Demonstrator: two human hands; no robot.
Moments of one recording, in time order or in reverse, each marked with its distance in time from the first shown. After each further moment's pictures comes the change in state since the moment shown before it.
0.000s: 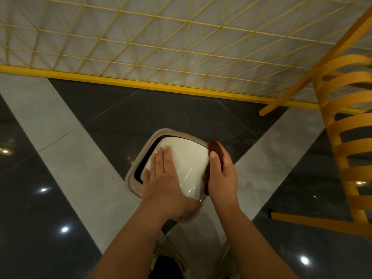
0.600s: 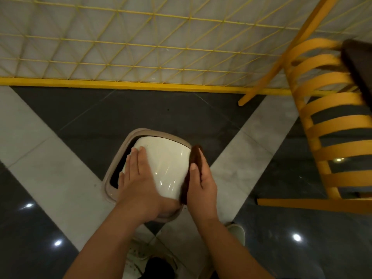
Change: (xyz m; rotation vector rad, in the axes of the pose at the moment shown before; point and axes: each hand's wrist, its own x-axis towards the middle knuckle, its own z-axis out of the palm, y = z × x) left_hand 0.000 0.002 -0.003 0.007 -0.025 -0.006; right_hand -0.022 0.024 -0.008 0.047 -0.006 -0.050
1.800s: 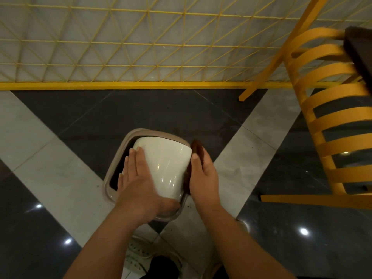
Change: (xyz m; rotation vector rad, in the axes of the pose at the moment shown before) left_hand 0.001 0.003 -0.001 0.005 -0.010 -0.012; right_hand 0.022 -0.009 0.000 0.083 0.007 0.196
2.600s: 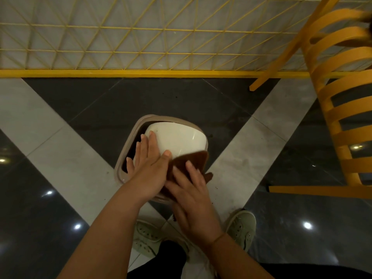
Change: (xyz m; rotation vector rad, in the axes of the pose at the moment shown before) left_hand 0.011 -0.011 -0.008 -0.237 -0.102 0.013; right_hand -0.055 0.065 -0.002 -0.585 -0.203 -0.971
